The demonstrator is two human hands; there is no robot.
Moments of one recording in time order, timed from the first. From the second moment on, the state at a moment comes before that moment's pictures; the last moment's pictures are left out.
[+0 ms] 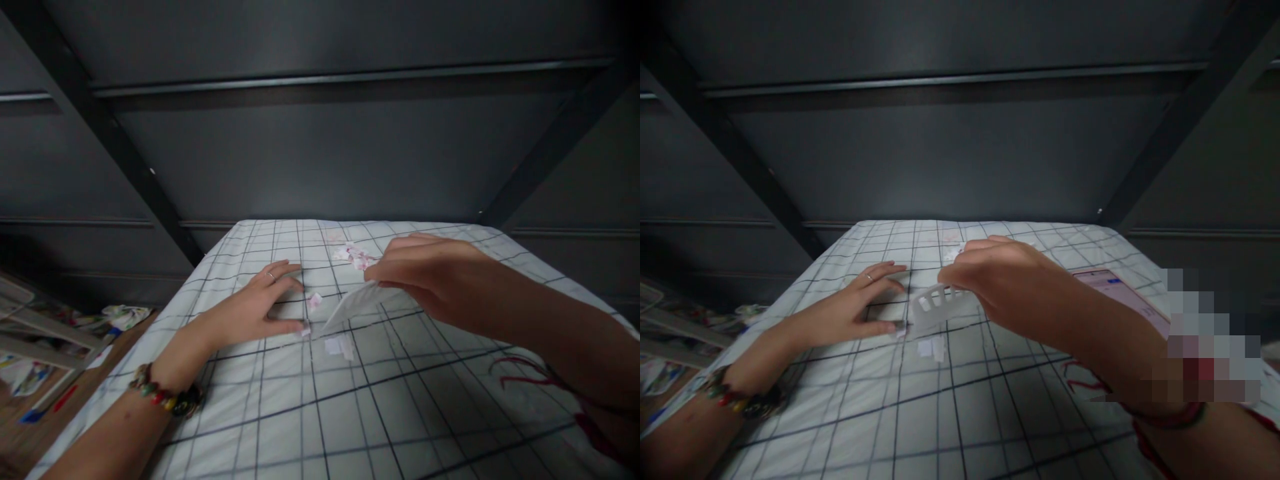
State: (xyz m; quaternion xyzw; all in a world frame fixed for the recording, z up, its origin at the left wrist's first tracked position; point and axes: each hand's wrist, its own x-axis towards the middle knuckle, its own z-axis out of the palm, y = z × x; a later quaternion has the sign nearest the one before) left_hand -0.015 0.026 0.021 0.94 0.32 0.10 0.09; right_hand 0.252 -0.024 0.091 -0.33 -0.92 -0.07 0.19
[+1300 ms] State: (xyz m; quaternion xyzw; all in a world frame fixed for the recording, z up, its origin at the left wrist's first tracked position) left_hand 0.046 -0.053 0.019 0.99 0.02 -0.02 0.11; right_hand 0.292 -0.211 0.096 -0.41 -0.89 -0.14 0.12
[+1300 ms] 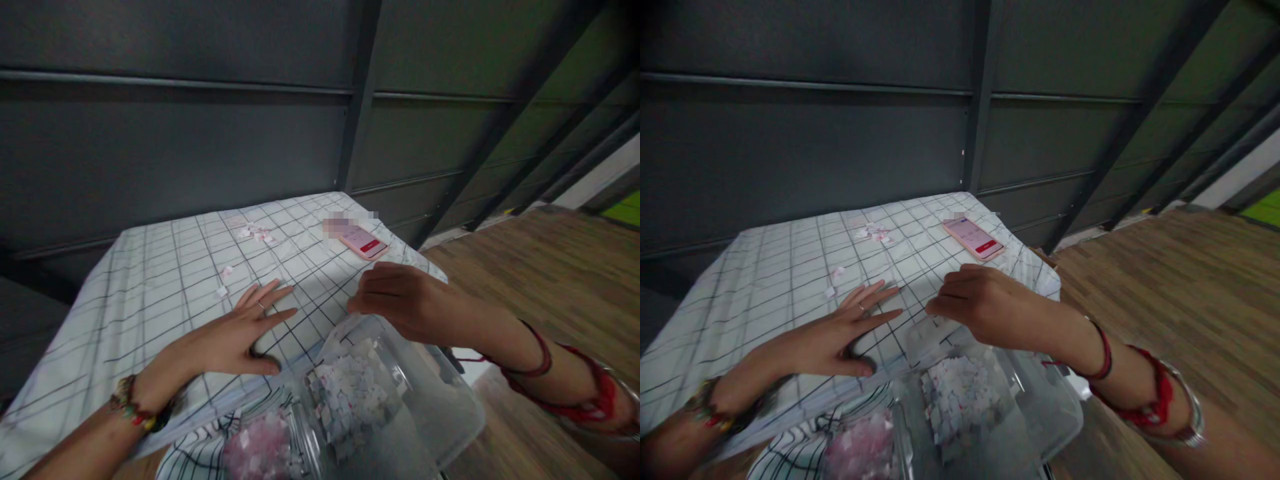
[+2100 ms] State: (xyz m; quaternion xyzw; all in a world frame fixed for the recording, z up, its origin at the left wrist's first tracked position) left_hand -0.028 0.027 0.015 0.92 0.40 0.00 0.04; right_hand 0.224 -0.030 0.081 -0.46 -0.85 -0.19 0.15
